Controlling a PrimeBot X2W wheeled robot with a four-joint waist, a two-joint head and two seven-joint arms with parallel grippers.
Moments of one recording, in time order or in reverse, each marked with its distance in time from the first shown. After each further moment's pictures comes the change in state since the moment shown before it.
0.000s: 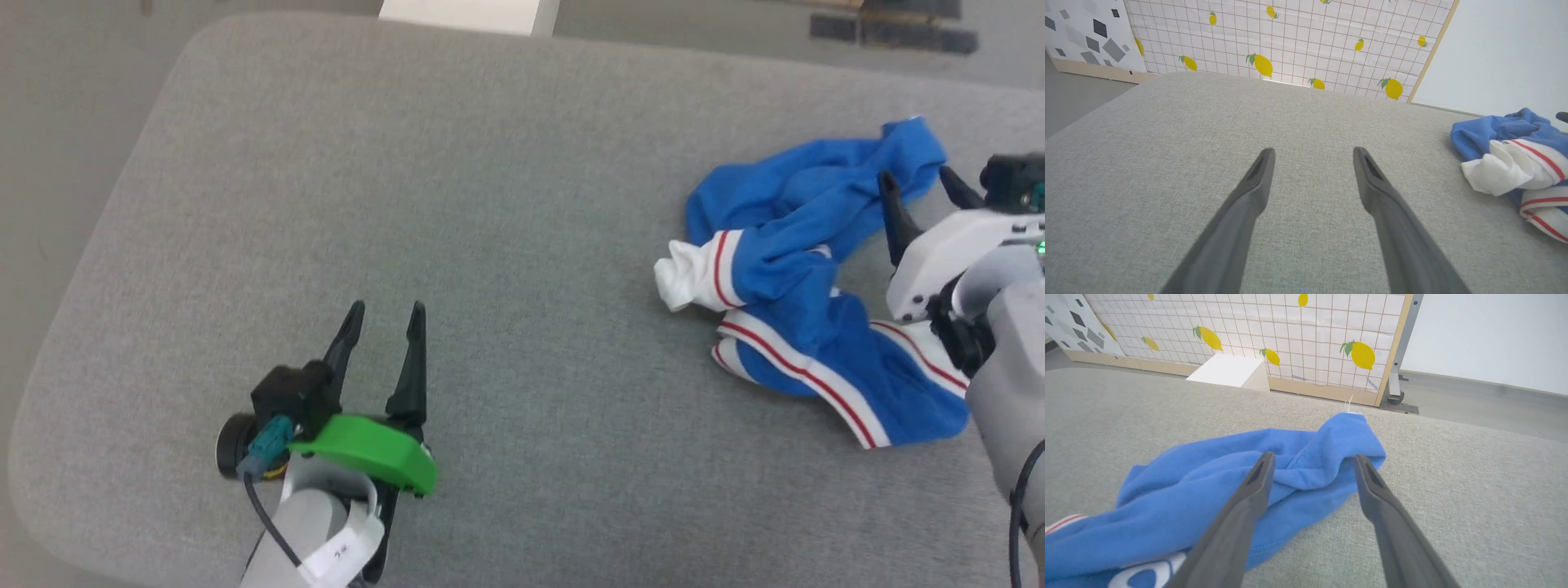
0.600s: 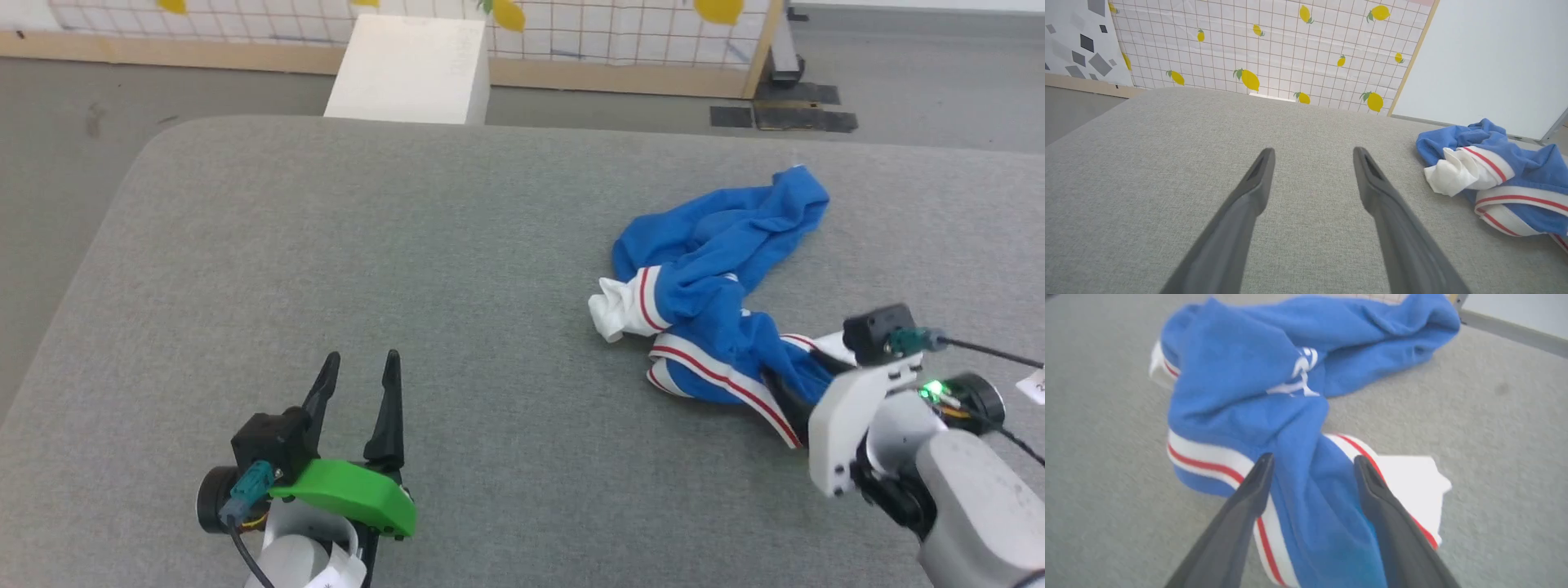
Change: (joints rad) left arm 0.100 0.009 0.043 -0.011 0.001 0.010 0.000; right arm 0.444 -0.042 0.196 -0.559 0.128 0.000 0.395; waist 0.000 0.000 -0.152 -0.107
